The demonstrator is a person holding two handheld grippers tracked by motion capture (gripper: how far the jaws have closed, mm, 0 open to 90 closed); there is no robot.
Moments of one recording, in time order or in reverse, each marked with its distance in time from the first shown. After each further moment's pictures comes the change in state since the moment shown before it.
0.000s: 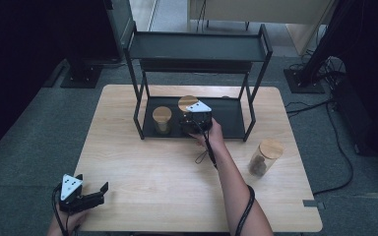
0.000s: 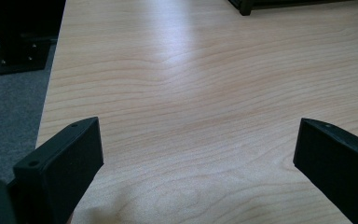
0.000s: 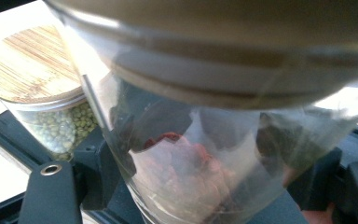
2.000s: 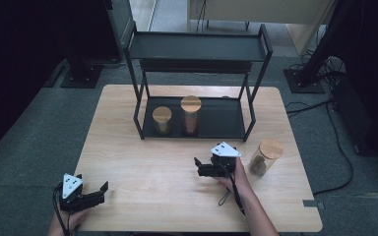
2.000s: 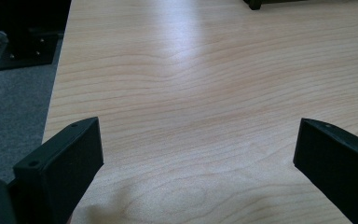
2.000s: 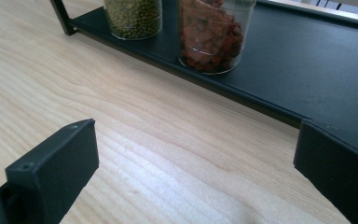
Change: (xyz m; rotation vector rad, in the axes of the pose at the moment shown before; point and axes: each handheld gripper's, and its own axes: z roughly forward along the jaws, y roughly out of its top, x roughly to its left) left arm 0.000 0.001 0.002 0.020 0.030 -0.001; right arm 0.001 -0.110 -0.099 -0.024 0.102 0.029
